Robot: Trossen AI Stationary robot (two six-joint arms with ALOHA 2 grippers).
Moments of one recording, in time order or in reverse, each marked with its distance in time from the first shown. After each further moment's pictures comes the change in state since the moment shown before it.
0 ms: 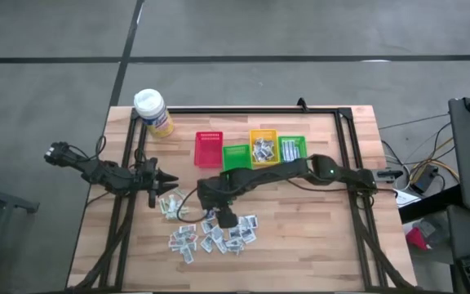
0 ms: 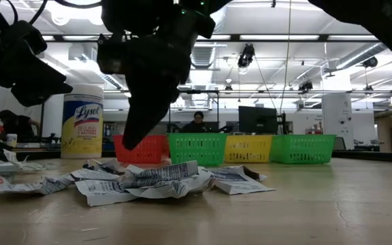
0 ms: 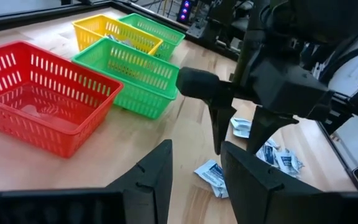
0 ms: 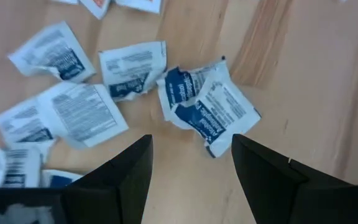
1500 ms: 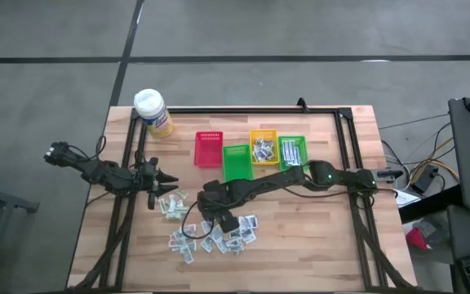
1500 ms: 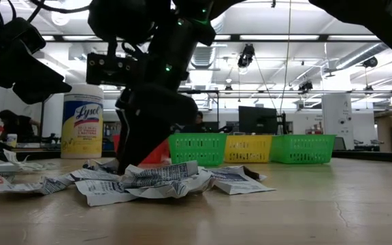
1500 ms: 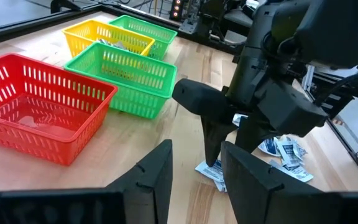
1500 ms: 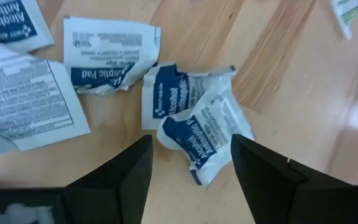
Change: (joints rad) left arm 0.000 0.000 0.000 0.000 0.026 0.086; right arm 0.053 0.046 -0.037 0.098 0.198 -0.216
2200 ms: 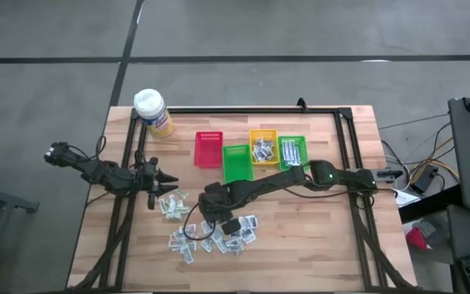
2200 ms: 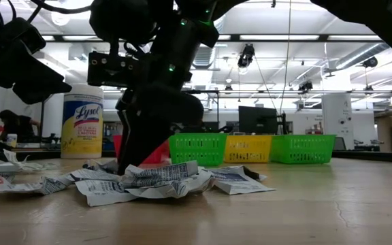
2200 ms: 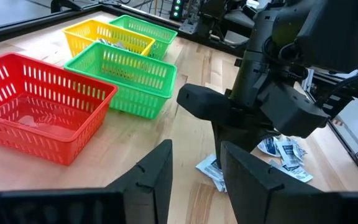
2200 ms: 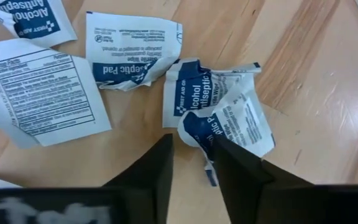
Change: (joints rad) left arm 0.000 0.000 0.000 0.000 0.000 -0.003; right arm -0.001 -0.003 -0.035 0.020 -0.011 -0.003
